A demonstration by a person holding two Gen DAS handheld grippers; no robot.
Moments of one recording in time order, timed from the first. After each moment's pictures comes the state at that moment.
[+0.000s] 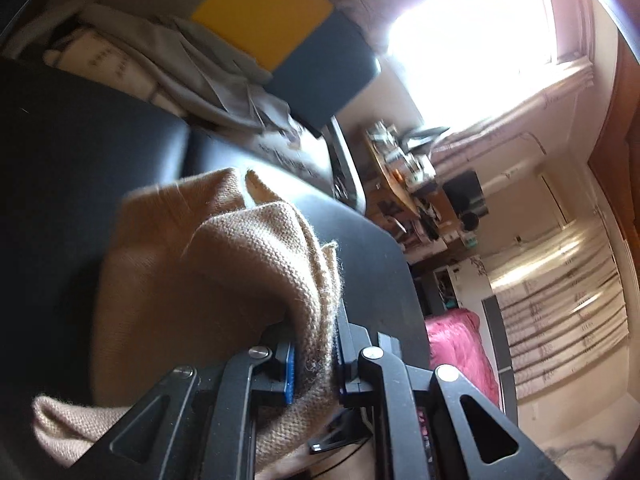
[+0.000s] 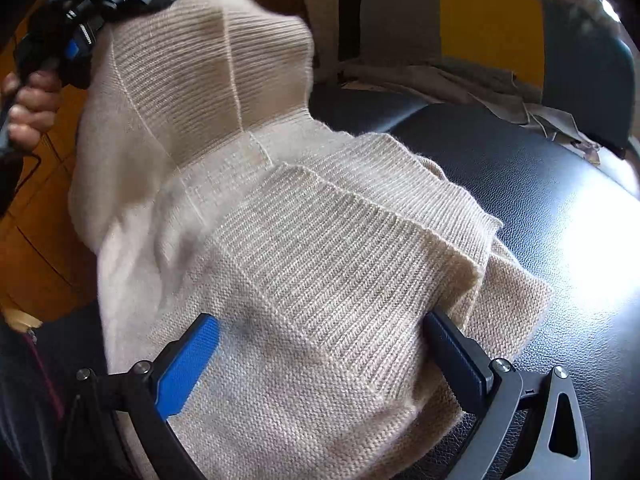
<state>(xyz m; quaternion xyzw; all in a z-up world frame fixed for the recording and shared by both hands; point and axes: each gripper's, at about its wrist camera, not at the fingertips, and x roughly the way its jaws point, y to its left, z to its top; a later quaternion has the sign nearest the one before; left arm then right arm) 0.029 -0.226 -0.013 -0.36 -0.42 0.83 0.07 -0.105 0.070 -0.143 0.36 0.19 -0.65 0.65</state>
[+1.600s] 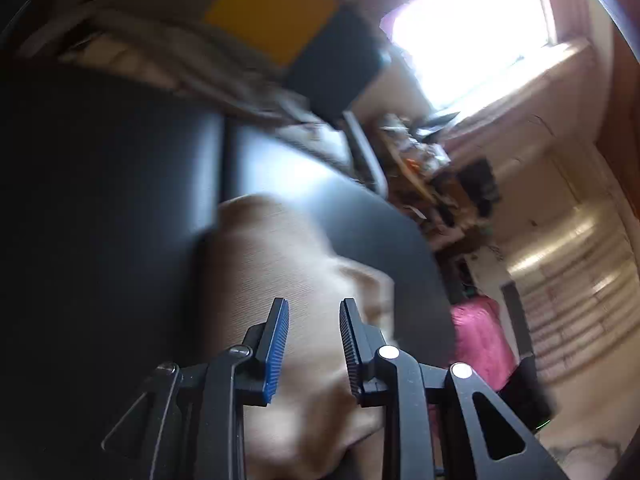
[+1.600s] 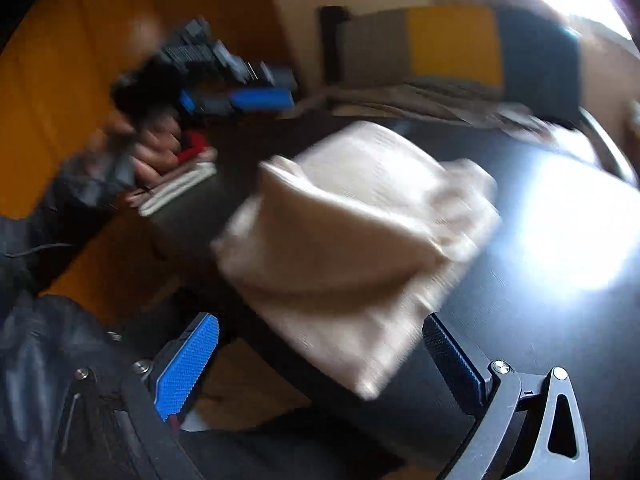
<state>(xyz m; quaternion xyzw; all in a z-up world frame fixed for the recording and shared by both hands) 0.119 -0.252 -0.059 -0.37 -0.39 0.84 0.04 -0.010 0.173 -0.060 0.36 0.16 -0.66 0.64</state>
